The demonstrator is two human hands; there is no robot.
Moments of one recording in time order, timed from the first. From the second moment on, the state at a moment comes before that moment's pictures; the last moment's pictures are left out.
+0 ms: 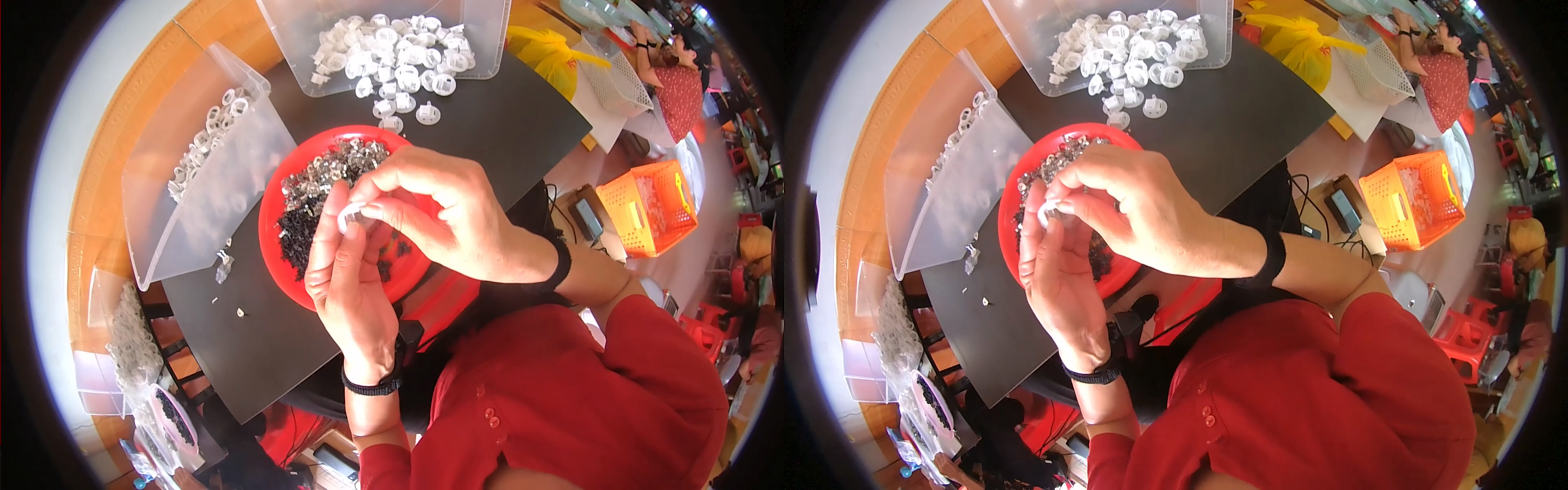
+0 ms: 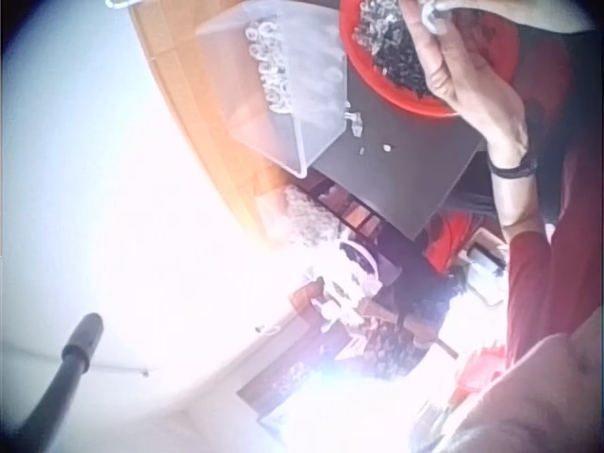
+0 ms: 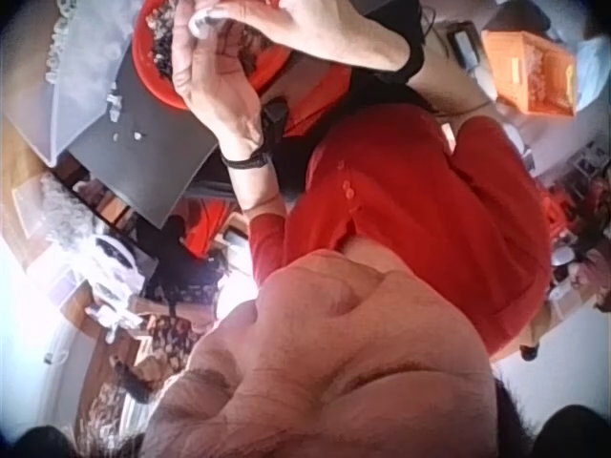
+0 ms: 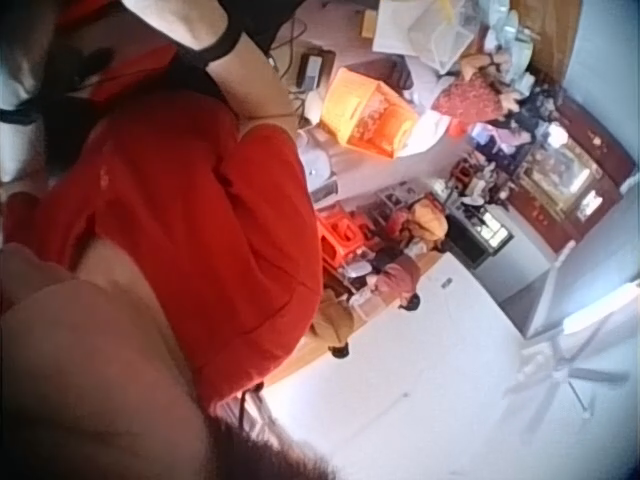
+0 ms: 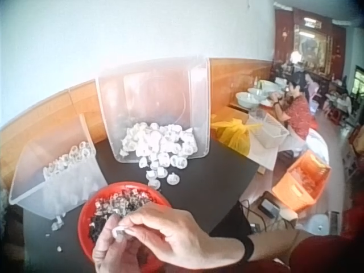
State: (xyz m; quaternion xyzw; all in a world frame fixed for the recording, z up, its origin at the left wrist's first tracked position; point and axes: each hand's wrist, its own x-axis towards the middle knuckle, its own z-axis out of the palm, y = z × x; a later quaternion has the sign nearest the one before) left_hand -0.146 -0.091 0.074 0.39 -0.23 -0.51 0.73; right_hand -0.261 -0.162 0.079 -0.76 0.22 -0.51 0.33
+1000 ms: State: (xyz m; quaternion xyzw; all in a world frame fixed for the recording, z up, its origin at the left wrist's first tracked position) left_hand -0.125 -0.093 0.078 0.40 -0.28 -0.45 0.75; right_hand -0.283 -0.183 0.073 -0.89 0.30 -0.24 0.25
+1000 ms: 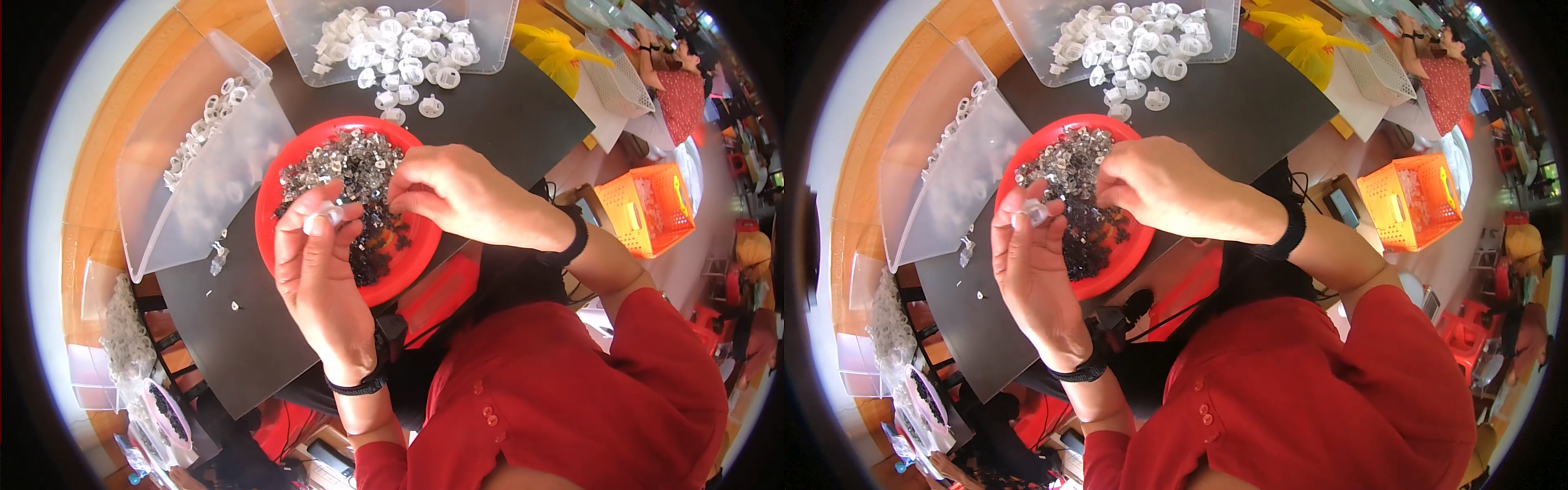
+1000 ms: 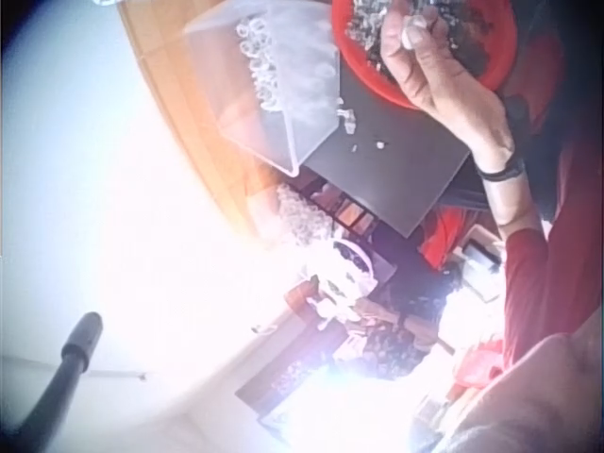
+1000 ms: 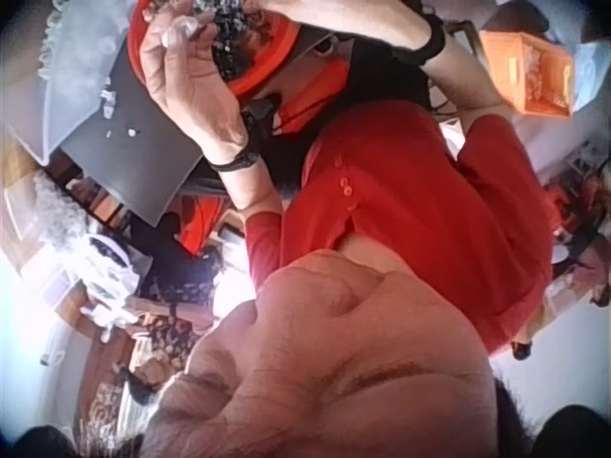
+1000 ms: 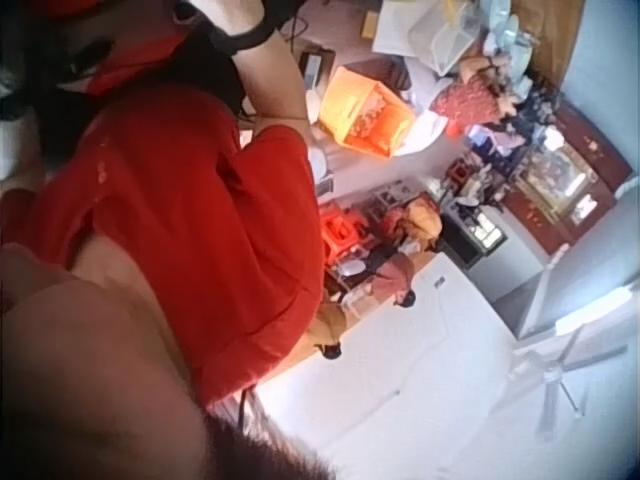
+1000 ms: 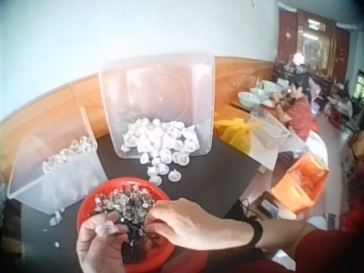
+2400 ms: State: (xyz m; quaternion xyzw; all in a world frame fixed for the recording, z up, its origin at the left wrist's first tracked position) left_hand -0.133 -0.089 0.069 0.41 -0.29 -0.54 0.68; right_hand -0.283 -0.185 0.115 -0.94 0.11 -0.30 0.15
